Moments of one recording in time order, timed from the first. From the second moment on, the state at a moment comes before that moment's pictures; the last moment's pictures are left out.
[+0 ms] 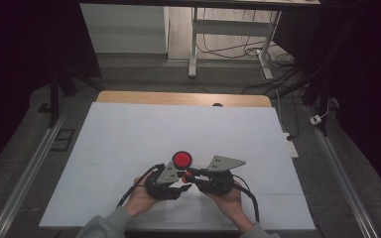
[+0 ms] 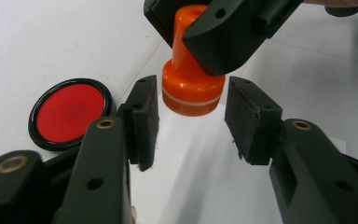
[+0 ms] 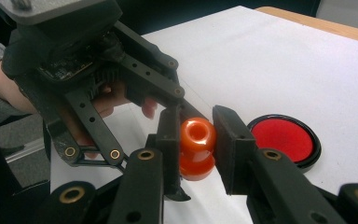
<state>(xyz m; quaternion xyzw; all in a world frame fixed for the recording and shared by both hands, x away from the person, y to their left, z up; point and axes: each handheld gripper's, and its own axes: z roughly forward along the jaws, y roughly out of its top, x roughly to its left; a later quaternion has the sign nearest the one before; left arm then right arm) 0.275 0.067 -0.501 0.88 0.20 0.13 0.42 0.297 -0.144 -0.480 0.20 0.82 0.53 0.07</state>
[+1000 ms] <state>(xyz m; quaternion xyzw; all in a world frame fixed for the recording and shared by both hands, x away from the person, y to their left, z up) 0.275 0.067 -0.502 0.88 0.20 0.14 0.41 0.296 -0.144 -0.480 0.20 0.82 0.53 0.07</state>
